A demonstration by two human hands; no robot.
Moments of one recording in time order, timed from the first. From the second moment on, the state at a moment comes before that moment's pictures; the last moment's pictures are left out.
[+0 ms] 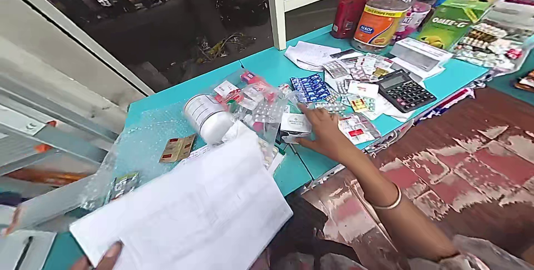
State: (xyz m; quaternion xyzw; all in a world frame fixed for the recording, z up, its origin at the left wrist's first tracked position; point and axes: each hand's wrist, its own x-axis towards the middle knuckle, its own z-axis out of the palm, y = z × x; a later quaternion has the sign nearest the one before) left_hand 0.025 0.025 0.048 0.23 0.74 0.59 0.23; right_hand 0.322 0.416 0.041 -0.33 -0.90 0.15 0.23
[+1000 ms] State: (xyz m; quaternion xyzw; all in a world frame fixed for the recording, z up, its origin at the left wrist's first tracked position) left_hand 0.126 0.080 0.022 0.46 0.77 0.44 -0.04; right_hand 0.261 0.264 0.054 -0.16 -0.78 0.48 0.36
